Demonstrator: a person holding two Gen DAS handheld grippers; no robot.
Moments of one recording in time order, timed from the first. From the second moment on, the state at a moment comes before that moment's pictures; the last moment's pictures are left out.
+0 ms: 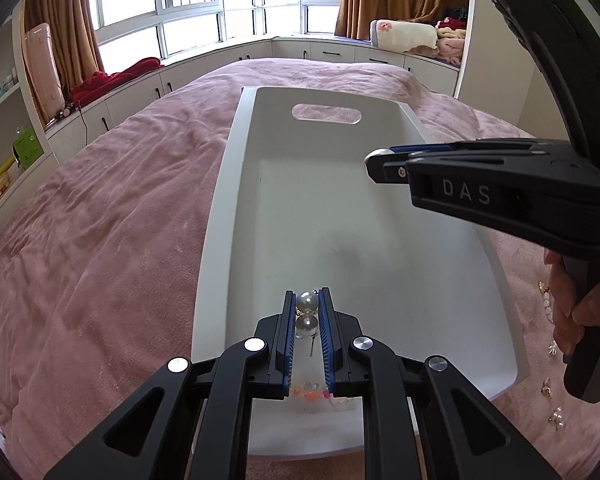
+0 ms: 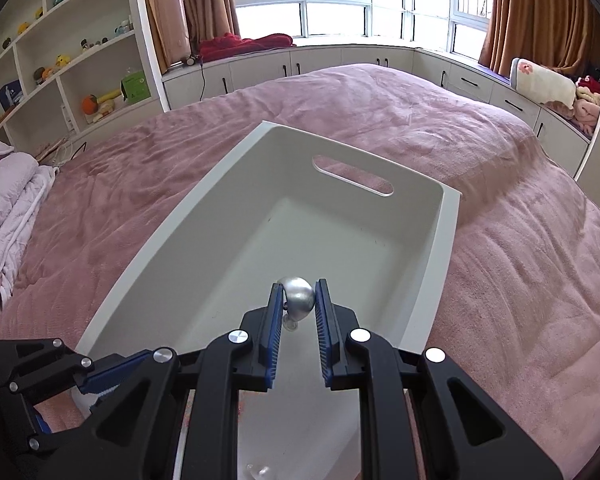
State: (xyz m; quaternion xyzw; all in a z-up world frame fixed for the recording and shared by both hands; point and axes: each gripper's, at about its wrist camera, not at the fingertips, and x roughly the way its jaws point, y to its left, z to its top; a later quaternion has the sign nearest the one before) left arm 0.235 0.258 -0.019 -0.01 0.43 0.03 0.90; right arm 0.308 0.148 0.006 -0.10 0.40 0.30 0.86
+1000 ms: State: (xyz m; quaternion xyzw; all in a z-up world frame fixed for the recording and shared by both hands) left arm 0.206 0.200 0.041 0.05 0.36 0.02 0.93; right arm 0.276 0.078 0.079 -0.09 0.34 0.27 0.90
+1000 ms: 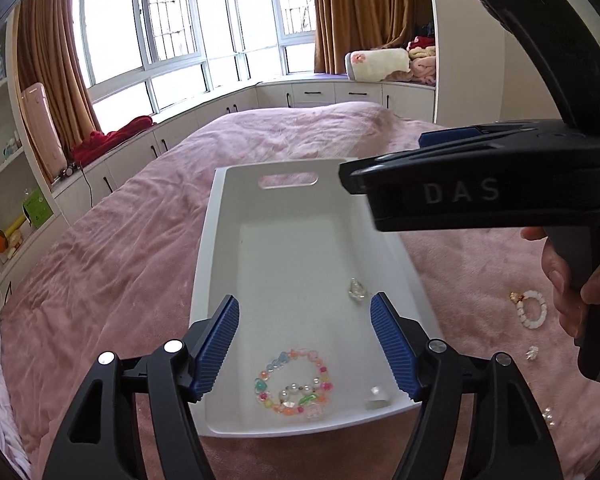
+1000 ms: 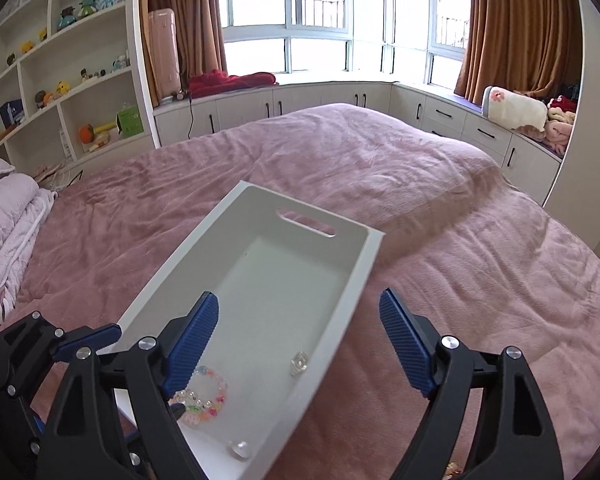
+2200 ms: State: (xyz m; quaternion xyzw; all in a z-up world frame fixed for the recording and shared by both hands) left arm 0.154 0.014 -0.033 0.04 0.35 -0.08 0.93; right arm 0.237 -0.155 -0.010 -0.08 0.39 0.14 0.91
